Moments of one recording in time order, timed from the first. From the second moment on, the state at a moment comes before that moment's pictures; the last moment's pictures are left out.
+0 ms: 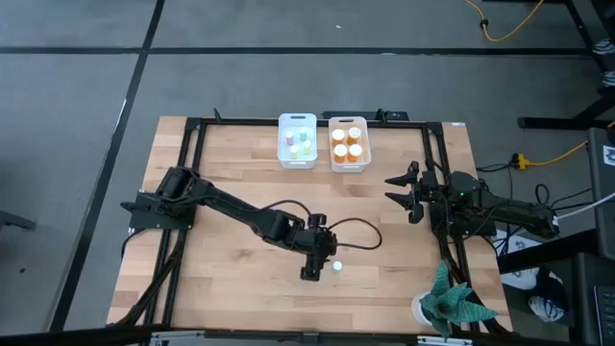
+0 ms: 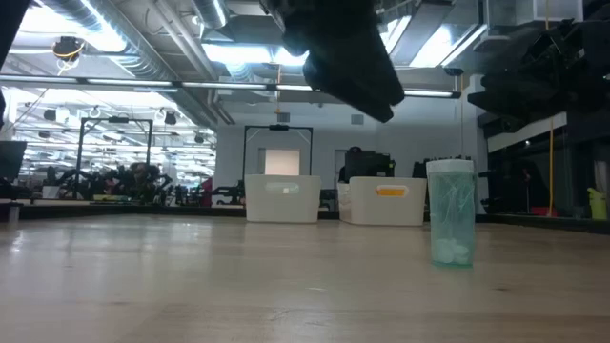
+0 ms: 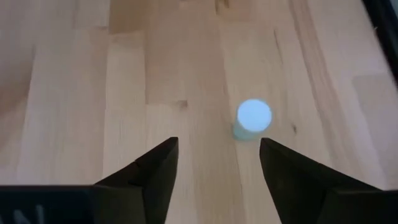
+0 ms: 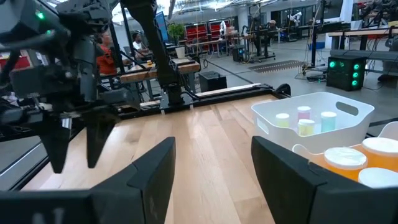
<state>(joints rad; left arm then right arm) -0.30 1.98 1.55 -0.46 -0.17 -0.18 -0.19 0.00 0.01 0.03 -0.09 0.15</state>
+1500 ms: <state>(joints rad) -0.32 2.15 1.48 -0.09 -0.10 -0.20 -0.19 0.00 0.01 0.03 -0.08 0.15</state>
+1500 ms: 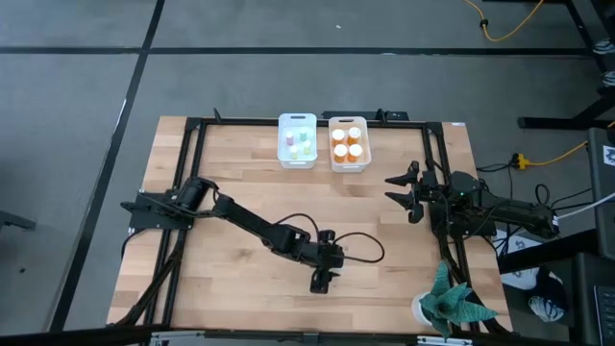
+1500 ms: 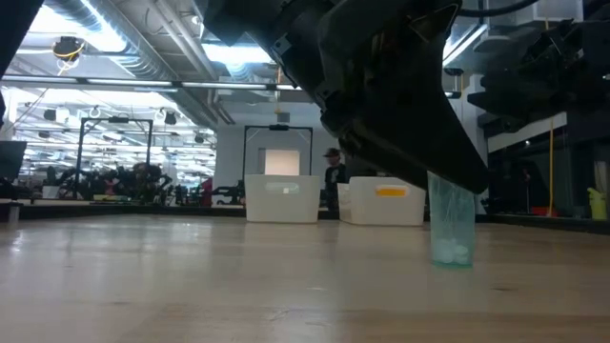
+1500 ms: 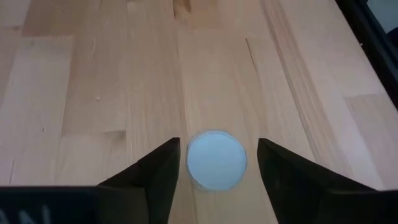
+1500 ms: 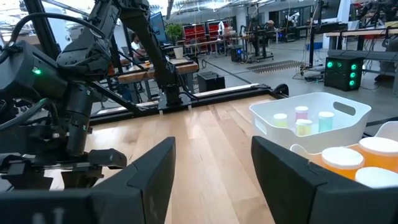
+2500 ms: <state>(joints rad) 0.15 1.73 1.48 -0.53 -0.32 0.09 -0.19 0.00 0.01 0.03 -0.08 0.15</state>
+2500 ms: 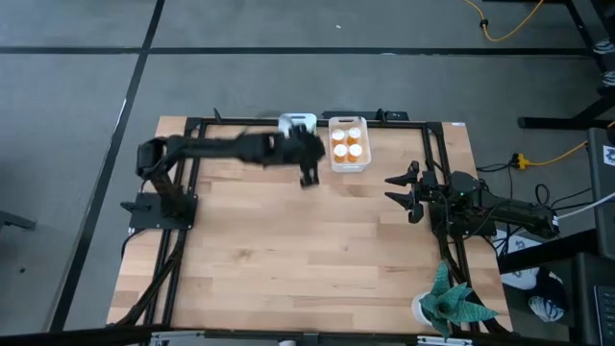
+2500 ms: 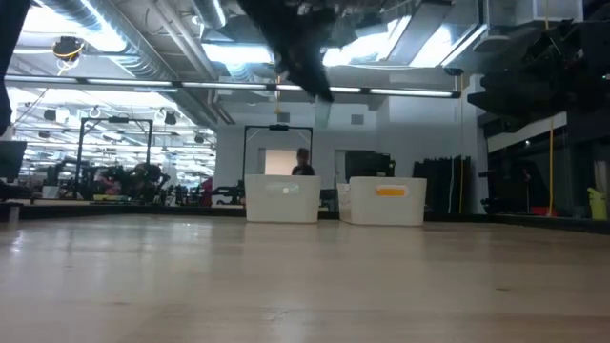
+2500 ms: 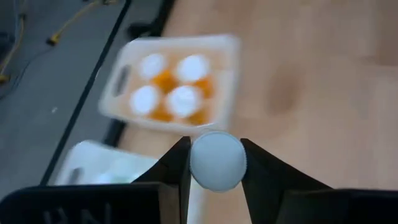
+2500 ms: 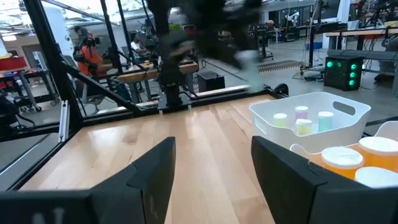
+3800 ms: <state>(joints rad) 0.70 1.80 1.12 -0.06 -0.09 0.14 -0.19 0.00 0.01 0.03 -0.08 0.15</state>
